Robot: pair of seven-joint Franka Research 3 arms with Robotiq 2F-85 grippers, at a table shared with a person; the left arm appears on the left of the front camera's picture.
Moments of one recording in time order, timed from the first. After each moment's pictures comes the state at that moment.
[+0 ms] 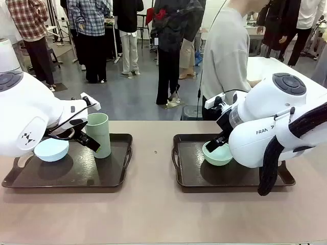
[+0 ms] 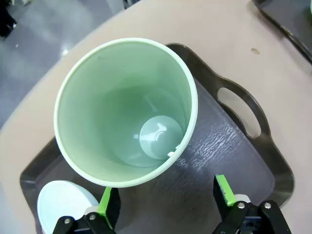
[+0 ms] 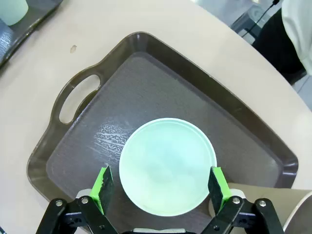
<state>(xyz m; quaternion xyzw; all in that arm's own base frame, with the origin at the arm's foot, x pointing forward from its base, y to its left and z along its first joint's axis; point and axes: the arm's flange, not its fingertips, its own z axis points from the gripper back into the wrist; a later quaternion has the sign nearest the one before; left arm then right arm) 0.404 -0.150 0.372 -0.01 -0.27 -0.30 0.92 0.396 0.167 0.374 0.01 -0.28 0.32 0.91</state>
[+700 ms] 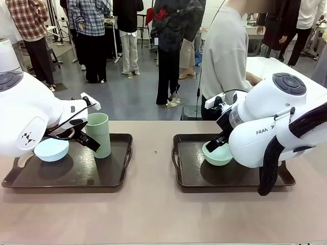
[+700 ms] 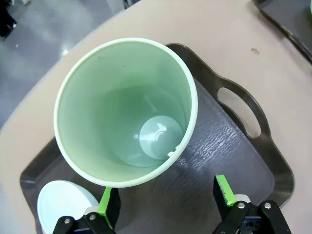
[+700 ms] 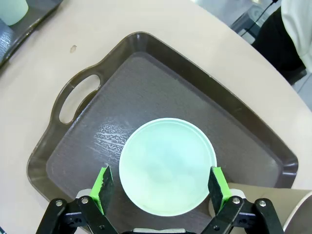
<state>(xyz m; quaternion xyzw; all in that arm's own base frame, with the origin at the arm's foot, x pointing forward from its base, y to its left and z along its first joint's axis) 0.404 -0.150 0.372 -0.01 -0.27 -0.30 0.92 0.396 0.167 0.374 0.01 -0.28 0.32 0.91</state>
